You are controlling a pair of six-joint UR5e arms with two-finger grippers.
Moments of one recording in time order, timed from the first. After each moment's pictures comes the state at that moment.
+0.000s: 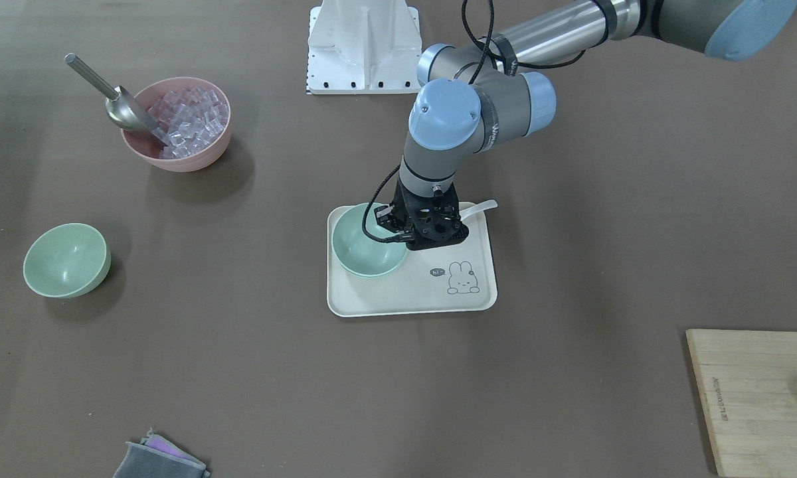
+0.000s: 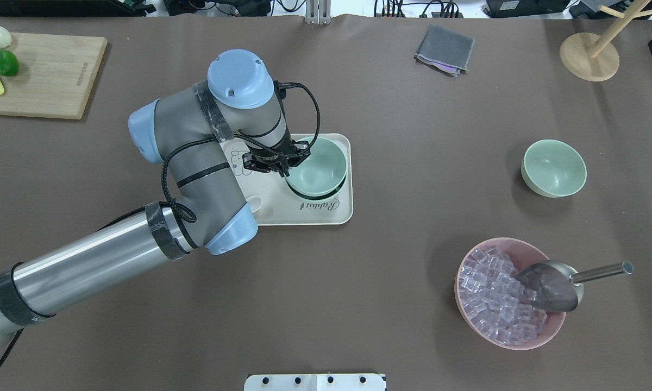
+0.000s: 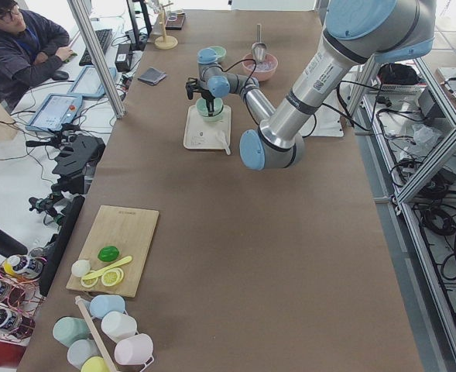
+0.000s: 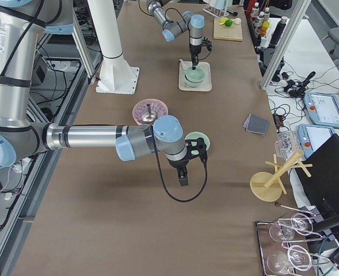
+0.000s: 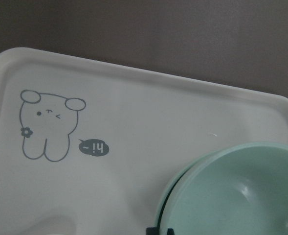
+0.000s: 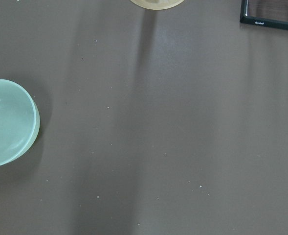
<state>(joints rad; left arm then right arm) -0.63 -2.40 -1.43 -1.69 -2.01 -1.33 1.55 -1.80 1.84 -1.28 2.34 0.09</state>
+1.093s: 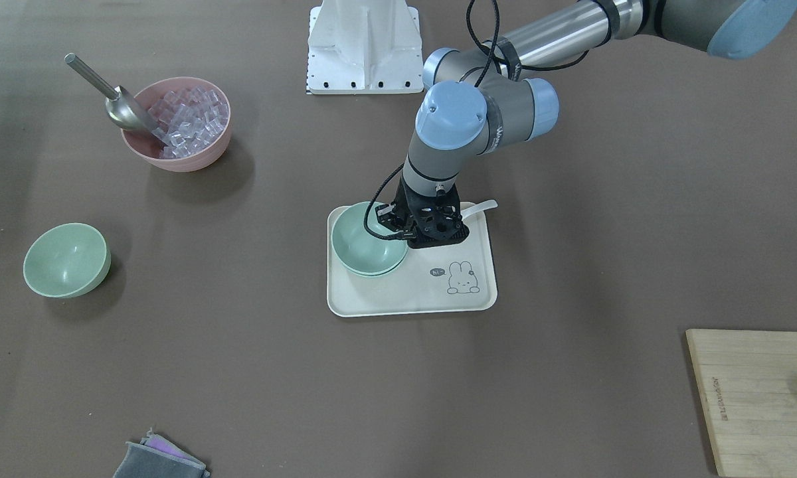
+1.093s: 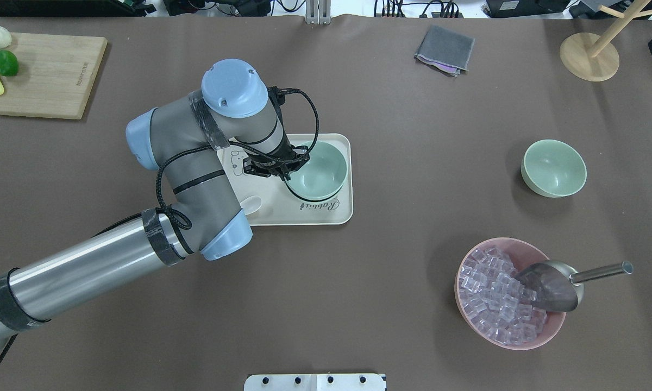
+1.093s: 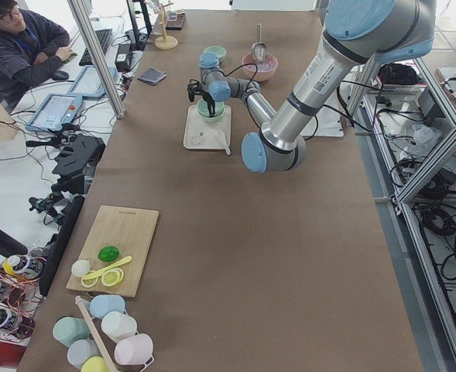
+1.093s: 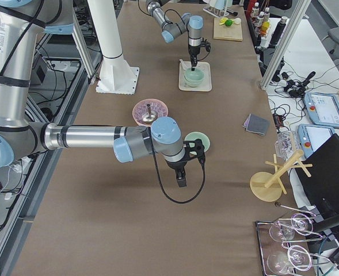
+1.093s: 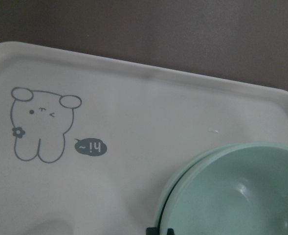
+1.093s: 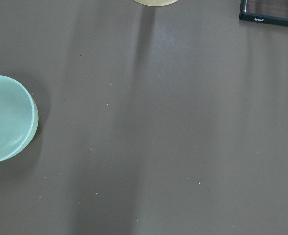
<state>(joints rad) -0.62 -2.37 -1.43 -1.76 -2.01 -1.33 1.55 -1.81 1.84 -1.27 2.34 0.09</state>
